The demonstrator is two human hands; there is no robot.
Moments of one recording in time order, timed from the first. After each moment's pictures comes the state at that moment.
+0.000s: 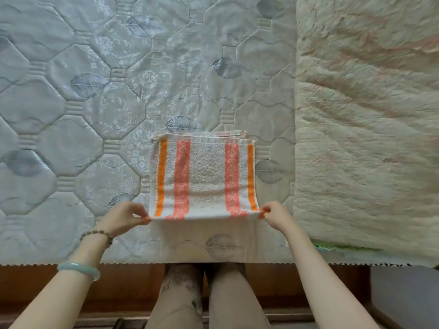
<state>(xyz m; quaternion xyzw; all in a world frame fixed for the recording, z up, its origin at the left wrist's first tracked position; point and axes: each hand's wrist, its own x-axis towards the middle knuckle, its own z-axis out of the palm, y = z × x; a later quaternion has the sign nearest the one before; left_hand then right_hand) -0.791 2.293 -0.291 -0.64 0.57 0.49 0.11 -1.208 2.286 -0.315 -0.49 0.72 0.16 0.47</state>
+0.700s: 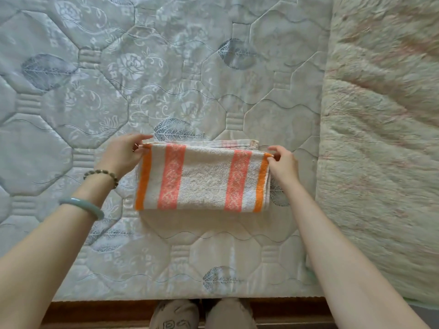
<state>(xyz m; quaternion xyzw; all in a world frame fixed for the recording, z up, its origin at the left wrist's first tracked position) -0.807 2.104 -0.386 -0.71 0.61 0.35 -0.04 -1.191 2.107 -0.397 -0.45 0.80 -0.05 0.38</state>
